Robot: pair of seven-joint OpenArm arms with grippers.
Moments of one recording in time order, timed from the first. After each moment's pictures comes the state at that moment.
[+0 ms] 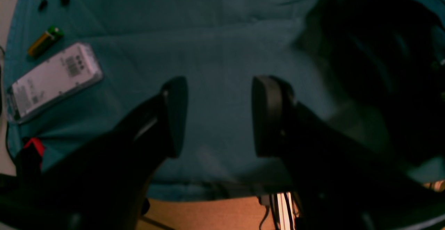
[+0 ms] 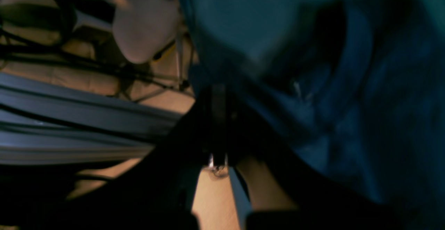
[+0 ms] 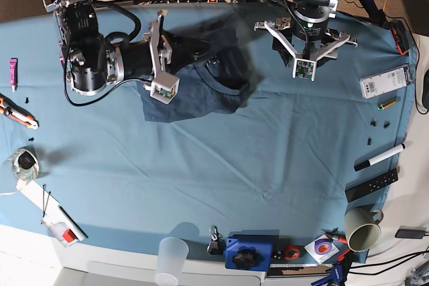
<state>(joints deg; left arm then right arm) 31.2 -0.2 14.3 132.4 17.0 4.5 57.5 -1.7 30.5 -11.9 112.8 78.7 40.0 -80.2</state>
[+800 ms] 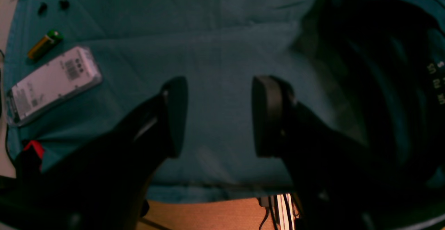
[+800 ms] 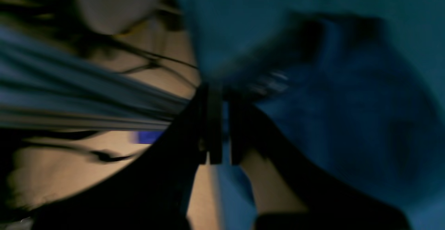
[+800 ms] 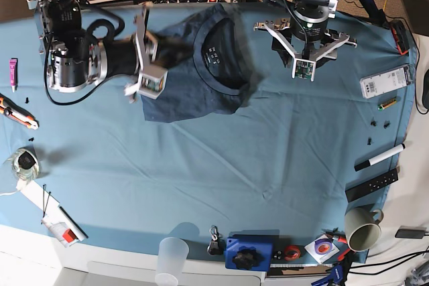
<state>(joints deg) 31.2 -0.2 14.3 132.4 17.0 4.5 57.3 -2.7 35.1 -7.1 121.0 70.8 40.0 -80.2</state>
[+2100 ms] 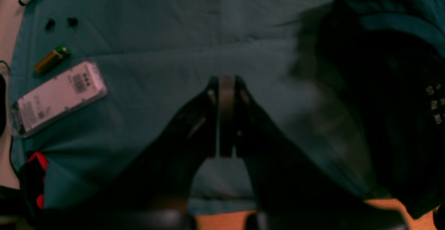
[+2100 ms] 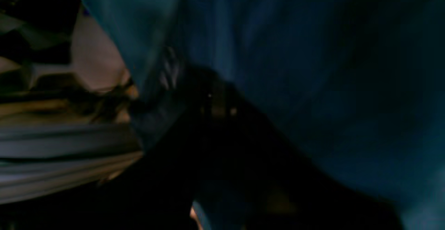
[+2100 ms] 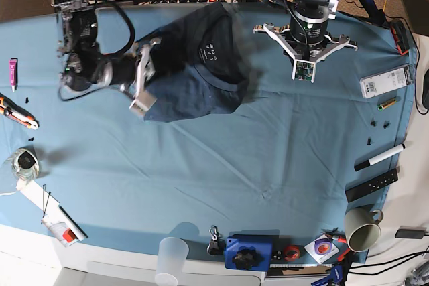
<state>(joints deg) 31.2 -0.2 14.3 132.4 17.0 4.3 54.1 -2.7 24.7 2.1 98.6 68.2 39.9 -80.0</state>
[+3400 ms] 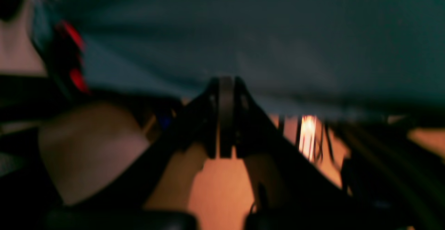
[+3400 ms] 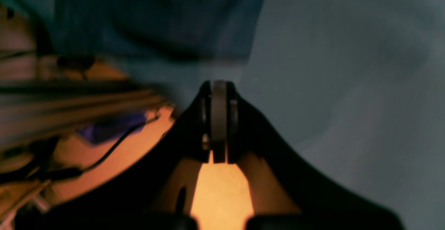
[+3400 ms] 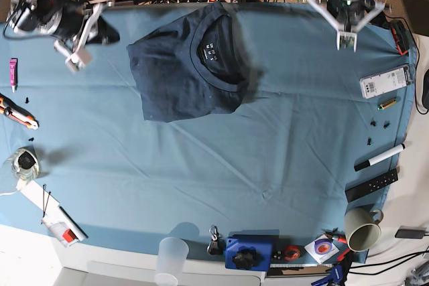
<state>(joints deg) 44.0 -4.3 -3.6 132.4 7.7 0.9 61.2 -31.6 24.5 31.2 116.7 60.1 40.0 -80.1</state>
